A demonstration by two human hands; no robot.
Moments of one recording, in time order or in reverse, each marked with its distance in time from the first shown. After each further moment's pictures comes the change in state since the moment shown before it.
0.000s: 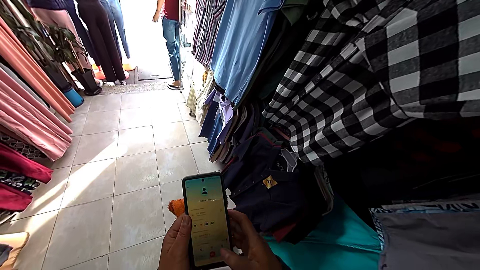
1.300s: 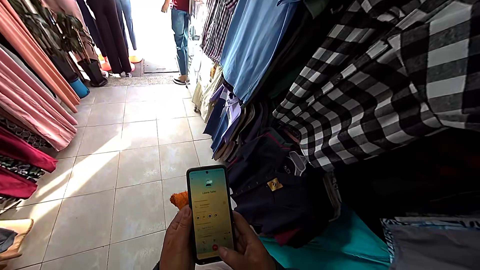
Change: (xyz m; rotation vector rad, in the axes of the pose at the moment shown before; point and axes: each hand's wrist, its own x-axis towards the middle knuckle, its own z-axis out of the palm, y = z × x) left_hand 0.017 0.003 -0.004 -0.032 0.003 0.013; right_hand 0.015 0.007 0.012 0.396 -0.091 0.044
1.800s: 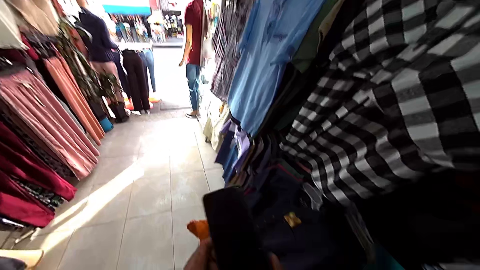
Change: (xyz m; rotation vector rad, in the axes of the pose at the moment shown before) left_hand 0.000 0.017 0.003 0.101 -0.305 0.056; right_hand 0.012 -0.028 0.012 0.484 -0.014 -0.005
